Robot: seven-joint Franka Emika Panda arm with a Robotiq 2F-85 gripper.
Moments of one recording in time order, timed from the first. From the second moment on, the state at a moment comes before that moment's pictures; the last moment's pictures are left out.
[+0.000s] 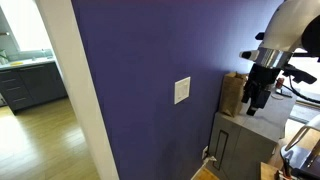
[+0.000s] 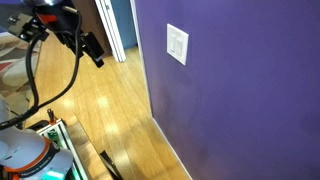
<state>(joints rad) 0.00 -0.92 -0.21 -2.47 -0.07 1.70 -0.41</state>
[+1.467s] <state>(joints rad) -0.12 -0.55 -0.08 -2.49 -0.12 2.41 0.04</state>
